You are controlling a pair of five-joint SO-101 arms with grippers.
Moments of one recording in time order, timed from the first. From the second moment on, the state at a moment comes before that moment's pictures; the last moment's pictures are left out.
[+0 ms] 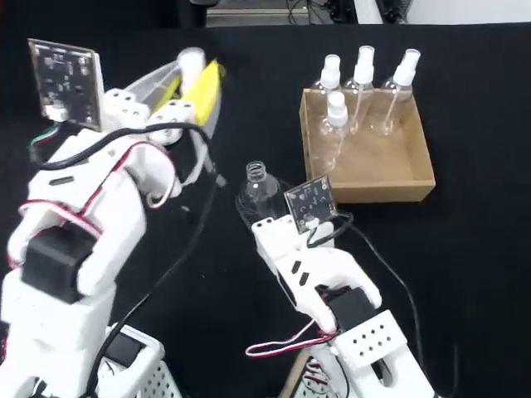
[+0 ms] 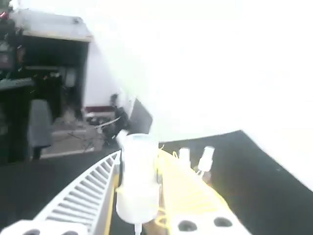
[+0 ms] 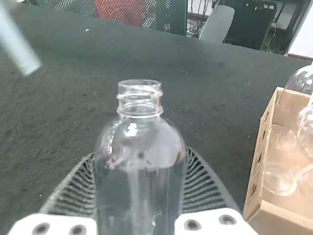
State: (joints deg) left arm 18.0 -46.2 5.1 51.8 9.5; right arm -26.0 -76.4 86.4 21.1 -0.4
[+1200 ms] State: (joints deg) left arm 26.0 -40.7 8.2 41.5 6.8; right arm -26.1 -76.4 90.2 11.2 -0.4
